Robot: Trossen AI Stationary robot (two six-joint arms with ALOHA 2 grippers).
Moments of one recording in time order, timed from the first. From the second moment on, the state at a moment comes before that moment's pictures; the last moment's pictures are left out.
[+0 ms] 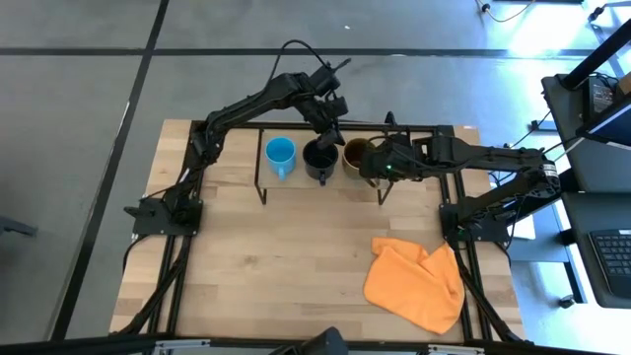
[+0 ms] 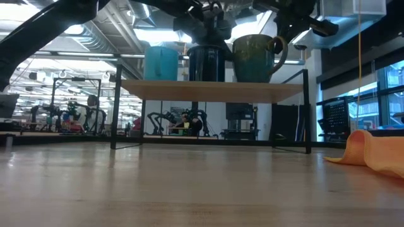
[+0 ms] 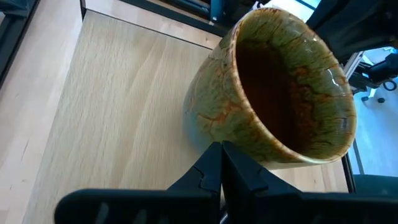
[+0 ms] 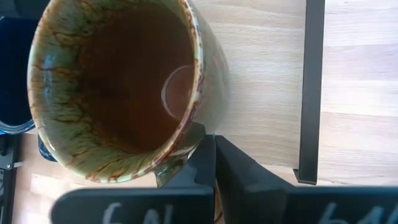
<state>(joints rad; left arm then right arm) 0.53 2.19 2.31 -1.09 0.64 0.13 -0.08 1.36 1.37 -1.11 0.32 1.41</state>
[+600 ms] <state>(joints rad) 0.53 2.19 2.31 -1.03 0.67 0.11 -0.08 1.36 1.37 -1.10 0.33 1.41</state>
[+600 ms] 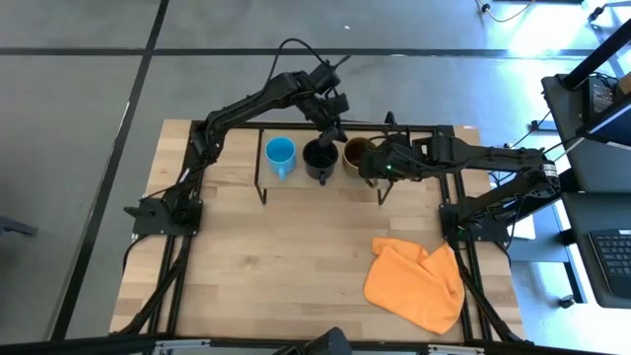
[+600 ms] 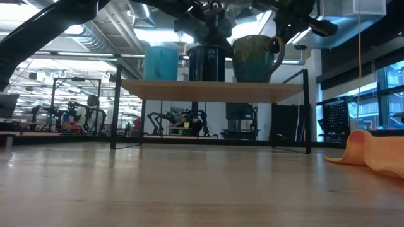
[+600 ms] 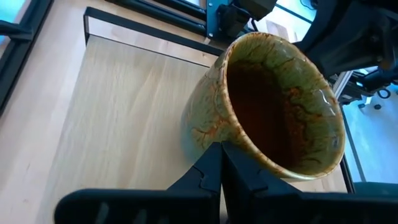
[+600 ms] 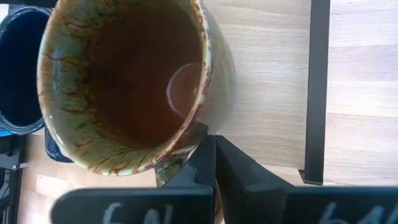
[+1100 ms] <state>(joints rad) 0.53 2.19 2.31 -0.97 0.67 0.11 -0.08 1.37 1.37 -1.06 0.33 1.41</state>
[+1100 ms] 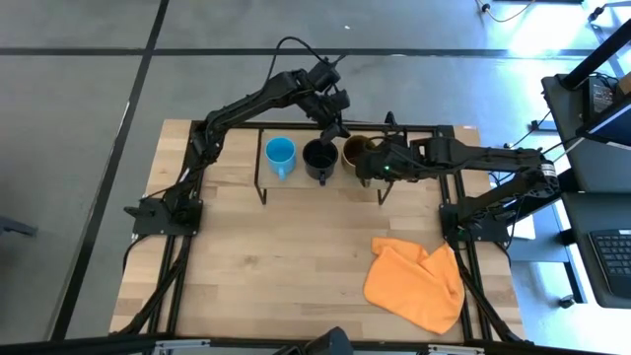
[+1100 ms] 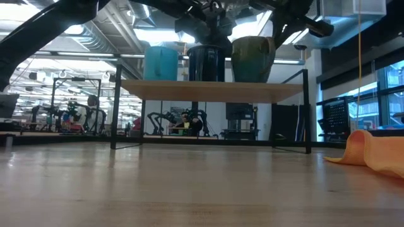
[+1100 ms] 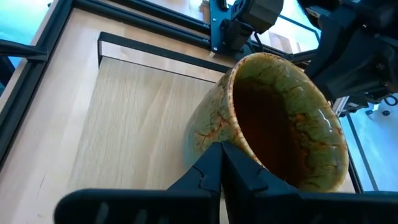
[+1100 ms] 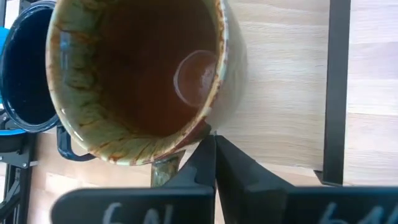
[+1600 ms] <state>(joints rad) 0.53 2.19 2.31 -0.99 0.61 0.11 -0.08 1.38 1.37 -1.05 0.34 1.41</state>
